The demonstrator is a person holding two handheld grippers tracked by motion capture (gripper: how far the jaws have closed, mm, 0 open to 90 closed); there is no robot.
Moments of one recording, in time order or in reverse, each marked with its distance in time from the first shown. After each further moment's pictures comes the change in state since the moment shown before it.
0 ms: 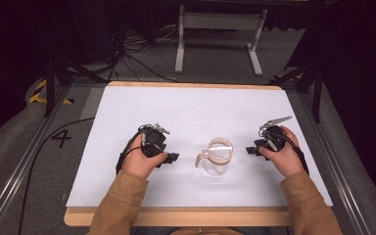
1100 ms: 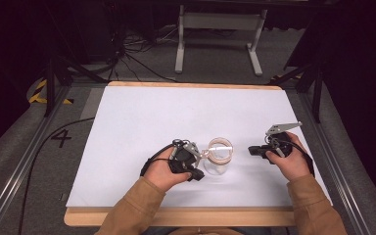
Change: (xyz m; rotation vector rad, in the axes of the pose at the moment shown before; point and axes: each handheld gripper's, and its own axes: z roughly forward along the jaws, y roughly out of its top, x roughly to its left) left arm -0.066 0.011 0.036 0.069 -0.300 0.327; right arm 0.014 -0.015 -0.019 -0.124 0.114 -0.051
